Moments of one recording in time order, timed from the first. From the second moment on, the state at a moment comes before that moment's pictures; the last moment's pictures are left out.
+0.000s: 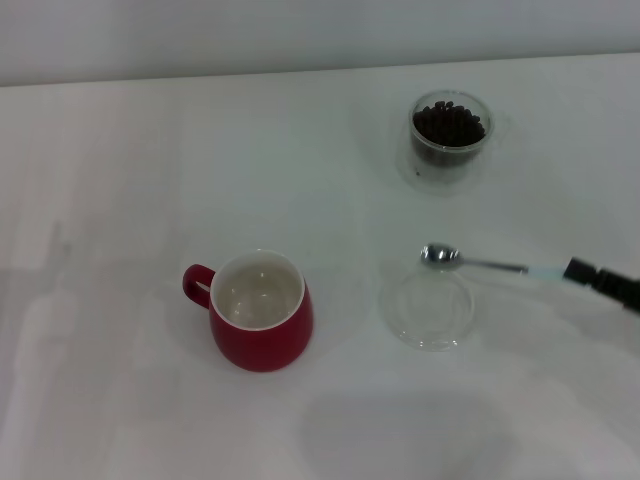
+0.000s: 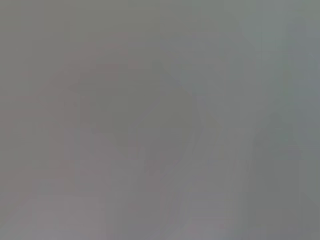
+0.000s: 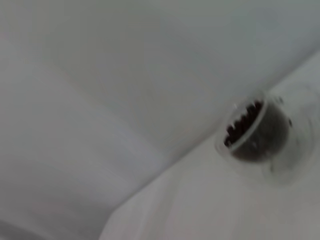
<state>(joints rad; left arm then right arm) -0.29 -2.09 2.72 0.19 -1.24 1.44 -0.32 0.28 1.89 -2.48 0.18 0.23 -1.67 1.52</state>
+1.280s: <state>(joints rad) -0.31 -2.09 2.72 0.19 -1.24 1.44 -0.32 0.61 1.85 -2.56 0.41 0.44 -1.66 1.25</state>
